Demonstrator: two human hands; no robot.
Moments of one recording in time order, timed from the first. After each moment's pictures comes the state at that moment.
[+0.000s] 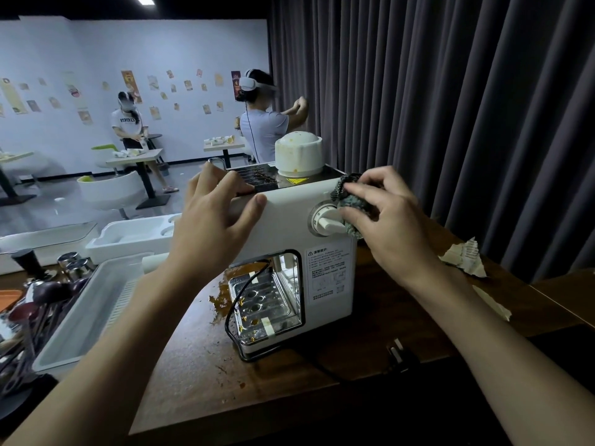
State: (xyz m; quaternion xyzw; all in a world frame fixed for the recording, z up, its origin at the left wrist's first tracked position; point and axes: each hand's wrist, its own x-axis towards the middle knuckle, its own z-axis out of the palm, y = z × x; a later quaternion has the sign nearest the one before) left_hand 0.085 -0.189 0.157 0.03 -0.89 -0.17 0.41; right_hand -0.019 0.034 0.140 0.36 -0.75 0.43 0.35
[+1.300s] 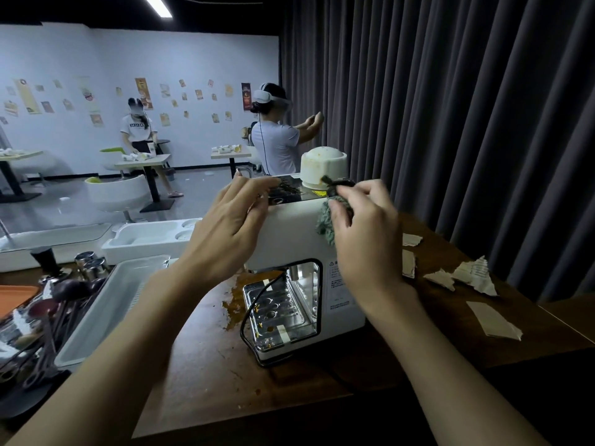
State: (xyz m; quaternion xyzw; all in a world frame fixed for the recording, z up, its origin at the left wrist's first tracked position) left_hand 0.099 -0.211 0.161 -0.05 -0.90 -0.25 0.36; right_hand 0.030 -0.028 0.151 0.25 -0.76 0.41 0.44
